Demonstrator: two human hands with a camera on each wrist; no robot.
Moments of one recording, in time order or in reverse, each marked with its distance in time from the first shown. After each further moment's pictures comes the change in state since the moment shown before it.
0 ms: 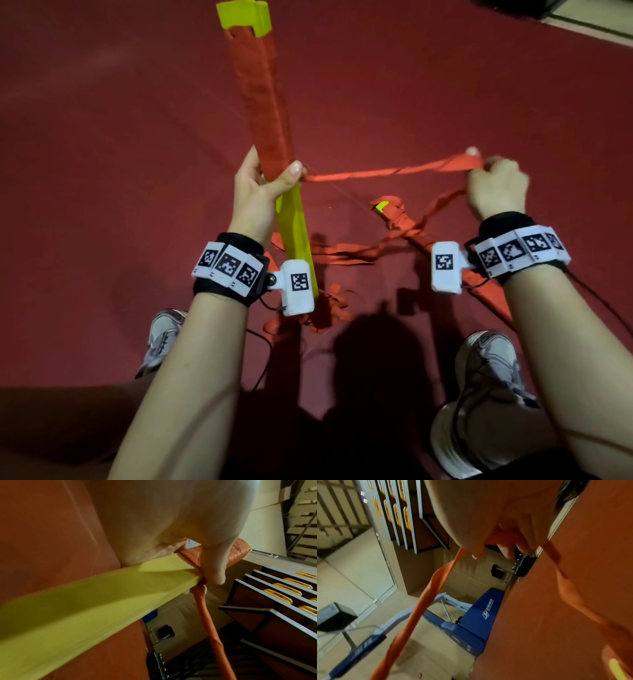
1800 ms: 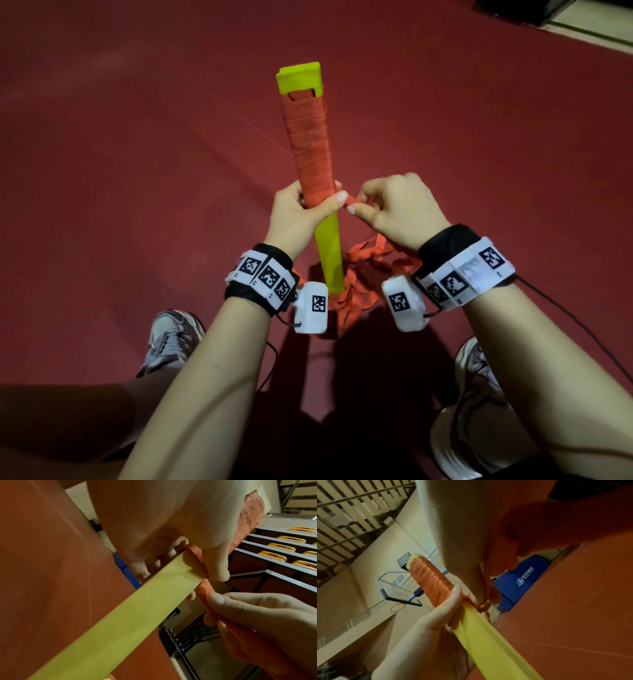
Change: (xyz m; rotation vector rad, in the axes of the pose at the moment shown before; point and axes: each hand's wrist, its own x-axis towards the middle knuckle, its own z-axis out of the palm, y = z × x) left_hand -0.018 -0.029 0.026 0.170 -0.089 -0.089; right_hand -0.080 -0.067 0.029 -0.139 -0.382 -0.780
